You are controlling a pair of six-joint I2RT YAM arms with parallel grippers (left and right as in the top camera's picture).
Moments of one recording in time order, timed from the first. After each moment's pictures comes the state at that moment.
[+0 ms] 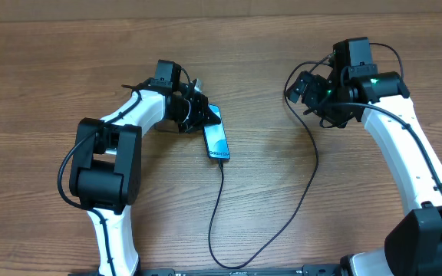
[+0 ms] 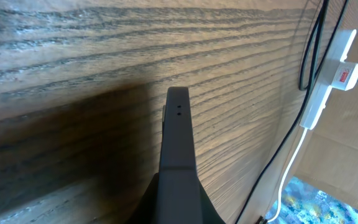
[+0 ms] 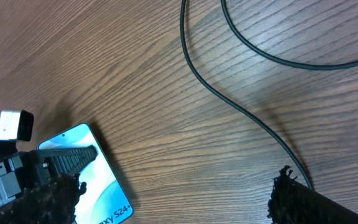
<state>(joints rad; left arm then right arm) -0.21 2.15 1.40 -0.52 0.76 -0.50 0.13 1.65 1.41 -0.91 -0.21 0.59</state>
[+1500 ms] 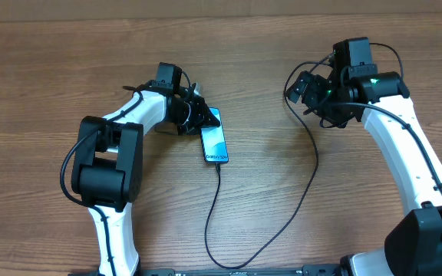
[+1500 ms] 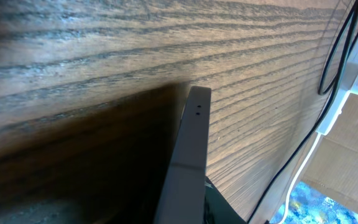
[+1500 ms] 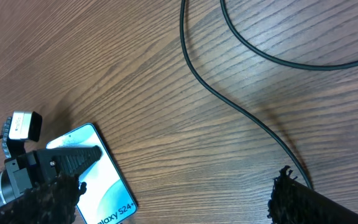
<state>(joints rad) -0.21 2.17 1.40 -0.53 0.73 -0.50 0.13 1.65 1.41 -0.91 -0.21 0.59</state>
